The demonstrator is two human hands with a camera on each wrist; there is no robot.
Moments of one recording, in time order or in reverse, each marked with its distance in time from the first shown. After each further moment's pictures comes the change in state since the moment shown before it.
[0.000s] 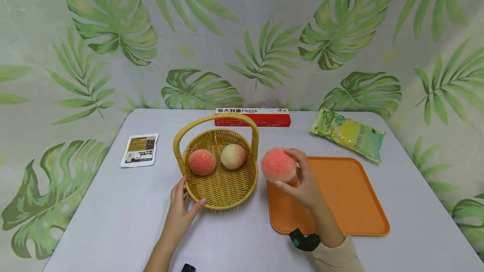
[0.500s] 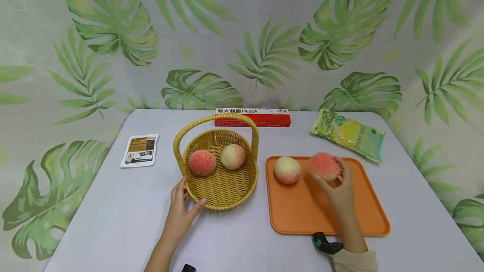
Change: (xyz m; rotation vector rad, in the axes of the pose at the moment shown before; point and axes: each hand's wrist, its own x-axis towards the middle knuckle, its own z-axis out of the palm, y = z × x) left_hand 0.000 0.001 0.001 0.002 0.005 0.002; right_hand -0.051 0.076 -0.065 -0.168 0.437 0.372
